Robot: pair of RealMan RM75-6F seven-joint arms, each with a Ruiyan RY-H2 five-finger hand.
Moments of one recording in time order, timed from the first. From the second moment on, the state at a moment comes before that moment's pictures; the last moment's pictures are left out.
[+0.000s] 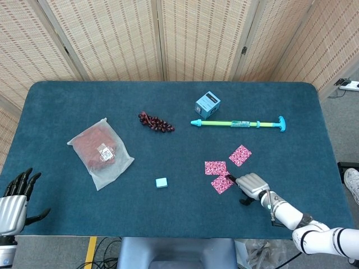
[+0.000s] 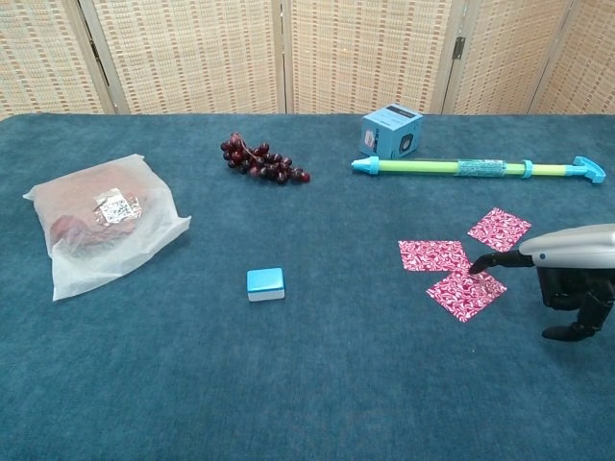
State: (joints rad) left arm -0.06 -1.18 -0.04 -1.61 1.48 1.50 0.11; right arm 0.78 -1.24 -0.10 -1.61 -1.04 0.60 -0.21
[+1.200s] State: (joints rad) left arm -0.06 -1.18 -0.04 -1.61 1.49 1.52 0.09; right arm 0.72 -1.22 0.01 -1.68 -1.02 0.76 -0.13
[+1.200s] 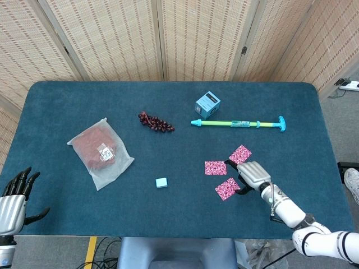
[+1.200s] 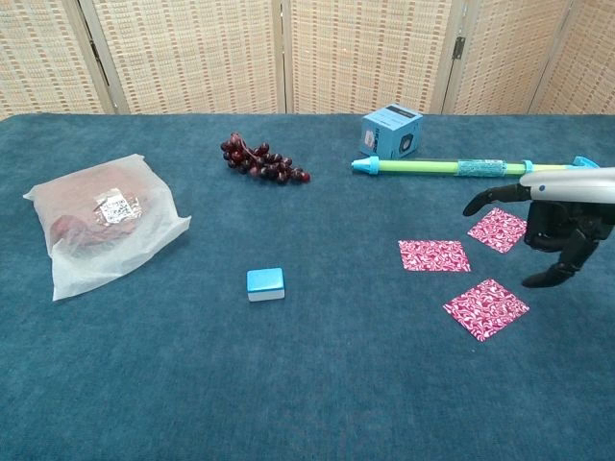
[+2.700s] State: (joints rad) left arm -0.03 -1.17 -0.03 -1.59 1.47 1.53 0.06; right arm 0.92 -1.55 0.06 -1.42 -0.53 0.80 -0.44
